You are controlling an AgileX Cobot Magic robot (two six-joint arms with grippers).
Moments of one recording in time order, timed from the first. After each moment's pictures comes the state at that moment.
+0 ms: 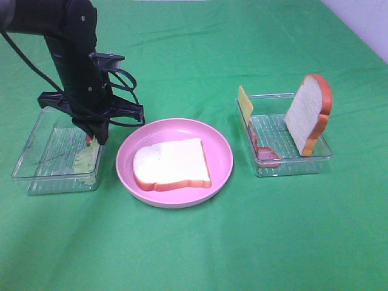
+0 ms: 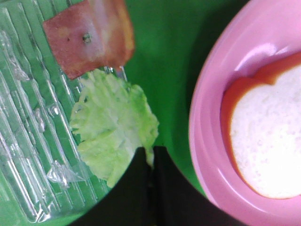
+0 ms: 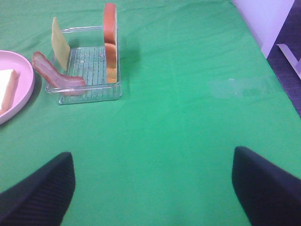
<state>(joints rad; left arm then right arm) -0.42 2.12 -1.57 0.02 0.98 -0.28 -0.02 0.00 -0.50 0.02 1.07 0.00</state>
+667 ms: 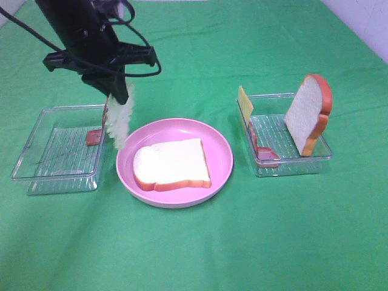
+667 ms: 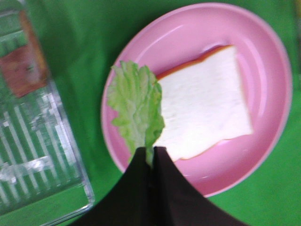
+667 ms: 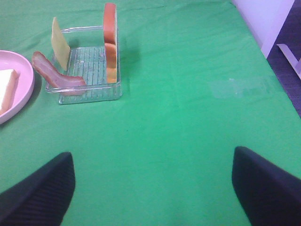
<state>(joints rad) -0.42 1.99 -1.68 -0.24 1.05 -0.14 -0.02 0.00 -0.50 0.02 1.07 0.00</state>
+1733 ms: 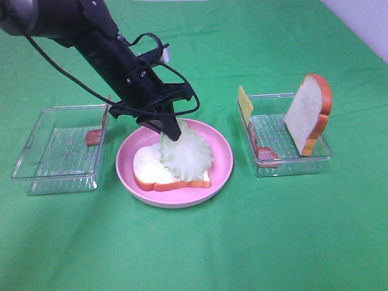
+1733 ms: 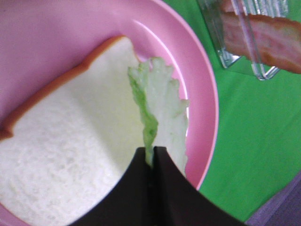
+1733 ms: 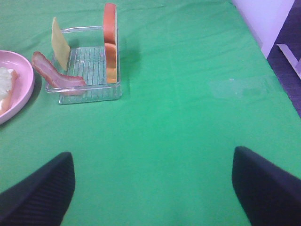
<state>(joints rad) -0.42 2.21 -1.68 -0.64 0.98 0.25 -0.02 0.00 -0.50 0.02 1.07 0.00</state>
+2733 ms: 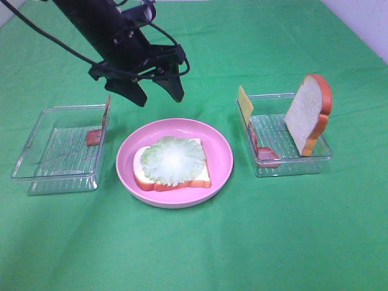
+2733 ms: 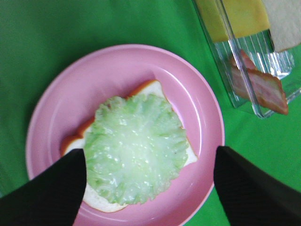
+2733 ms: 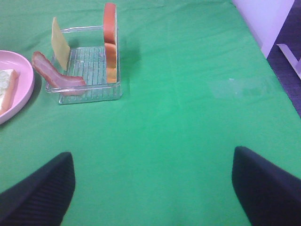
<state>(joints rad) -0.42 2.09 -1.76 -0.43 0.98 0.03 -0.02 0.00 -0.50 0.02 1.07 0.00</state>
